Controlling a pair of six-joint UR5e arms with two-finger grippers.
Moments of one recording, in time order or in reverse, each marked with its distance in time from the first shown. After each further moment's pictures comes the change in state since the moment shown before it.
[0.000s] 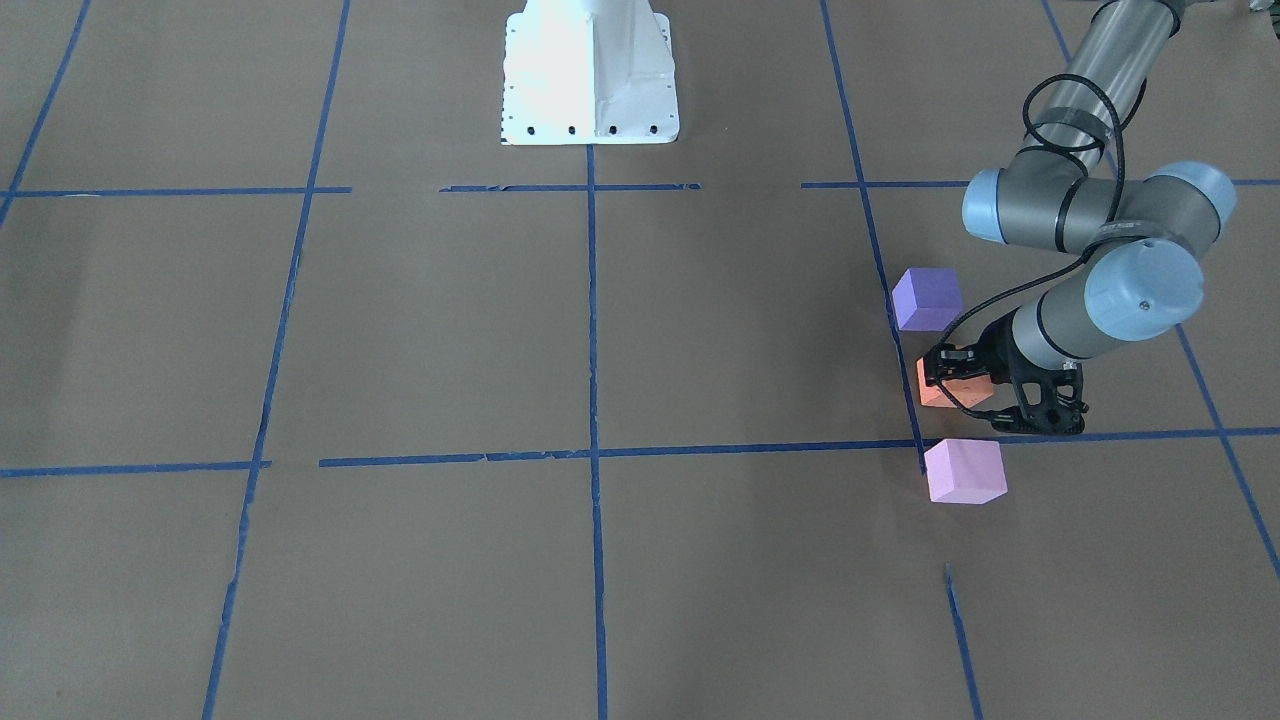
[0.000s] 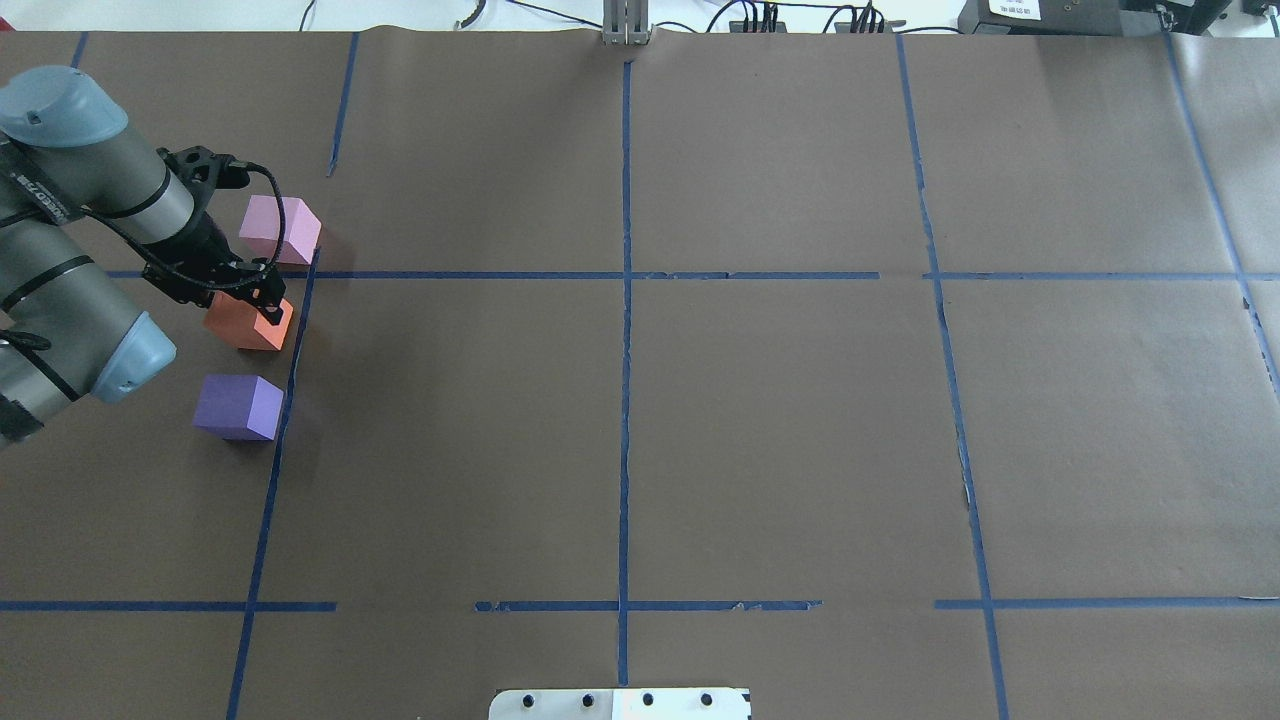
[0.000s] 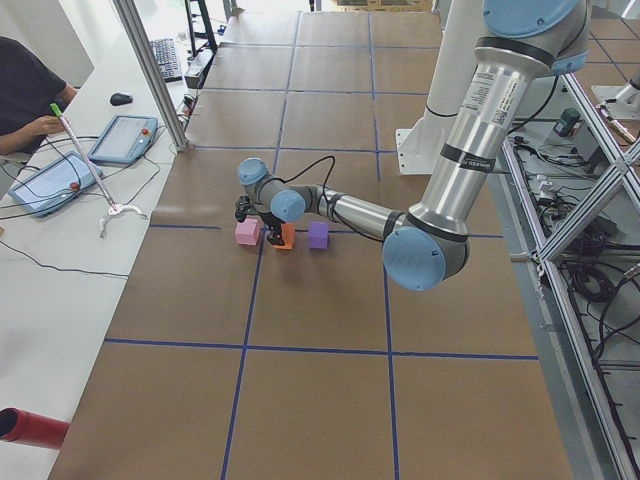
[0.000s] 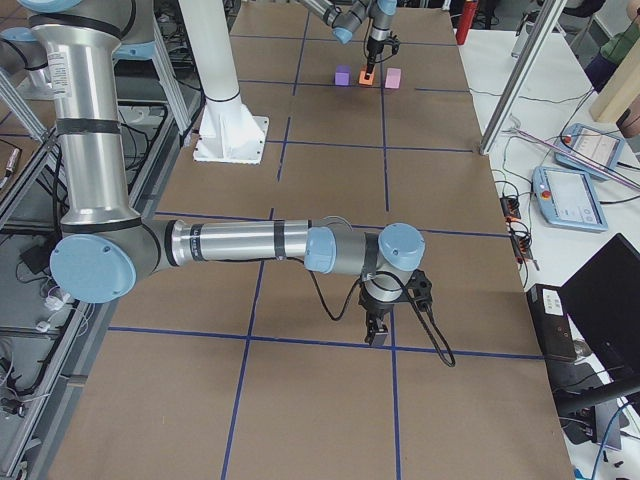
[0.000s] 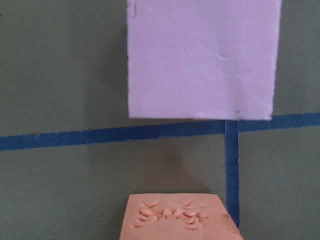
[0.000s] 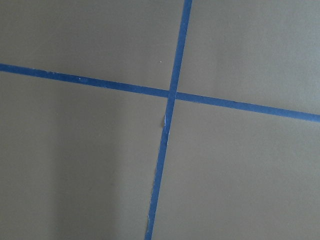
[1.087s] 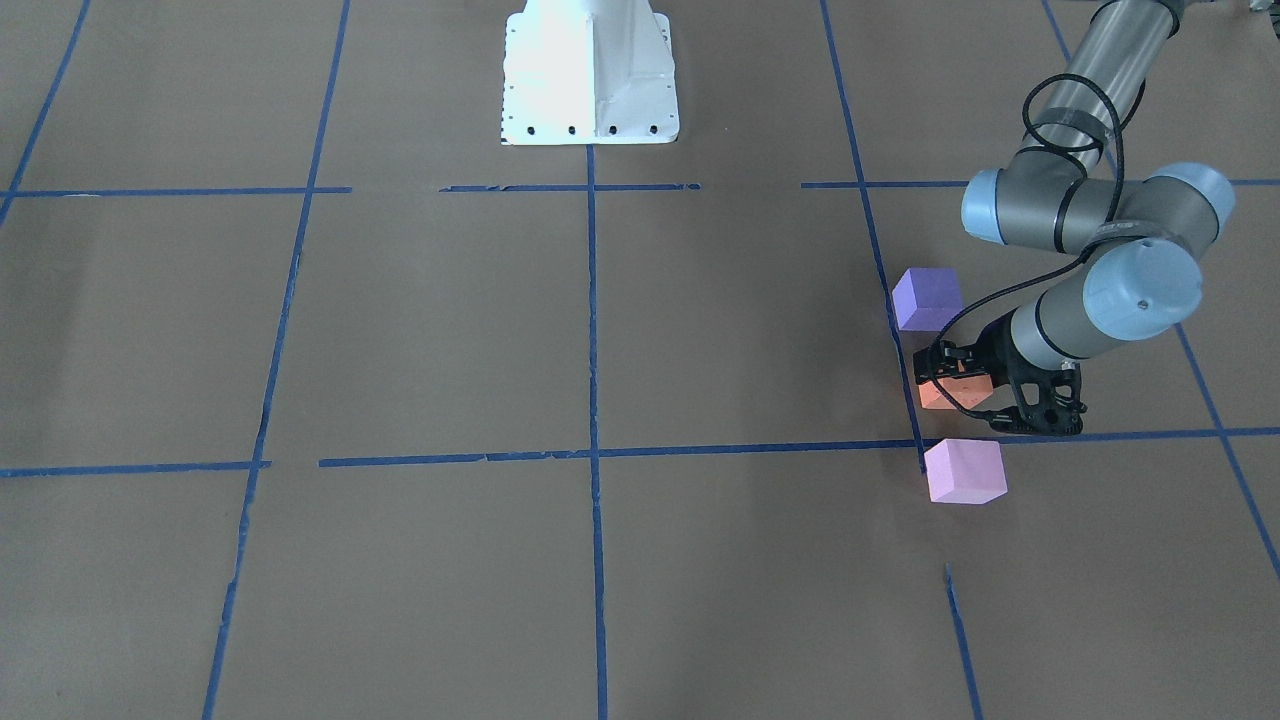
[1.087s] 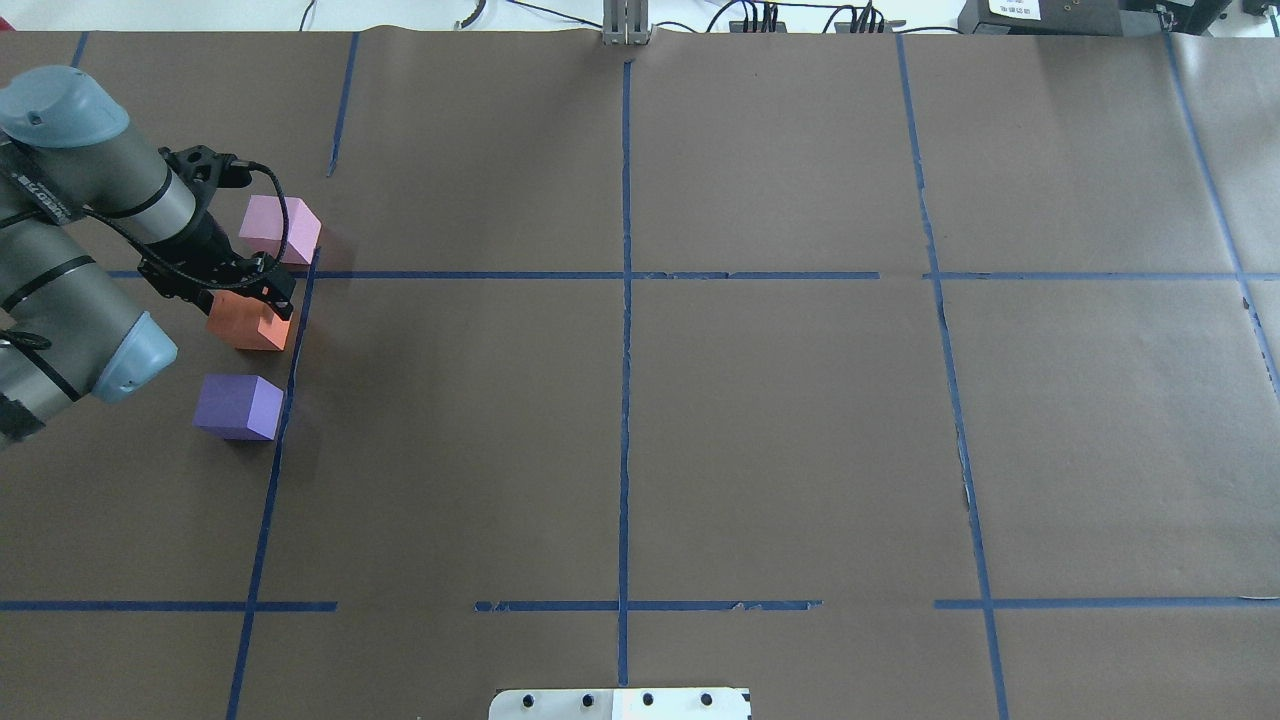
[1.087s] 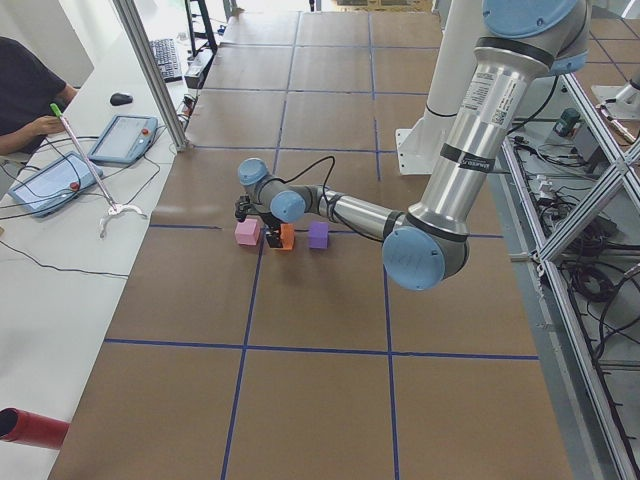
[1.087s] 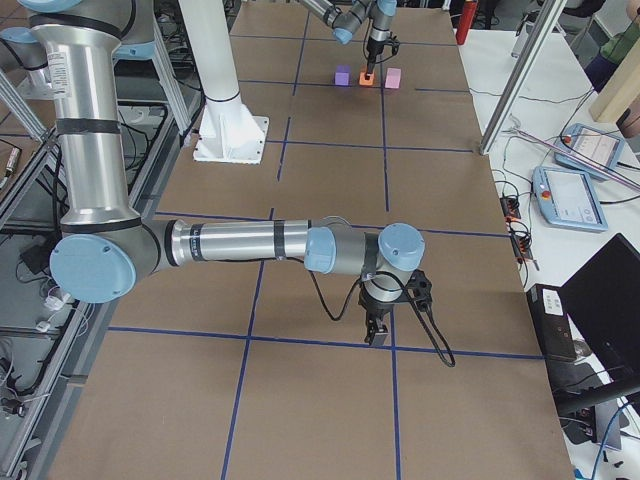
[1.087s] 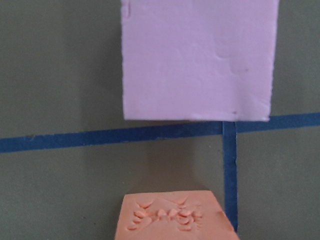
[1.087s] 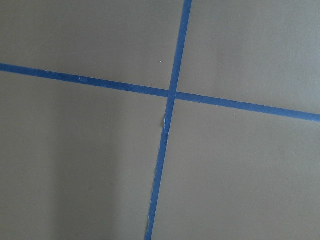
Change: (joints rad) left arm 0.000 -0.002 -0.003 -0.008 0.002 -0.004; right arm 0.000 -0.001 0.000 0.000 0.000 0.000
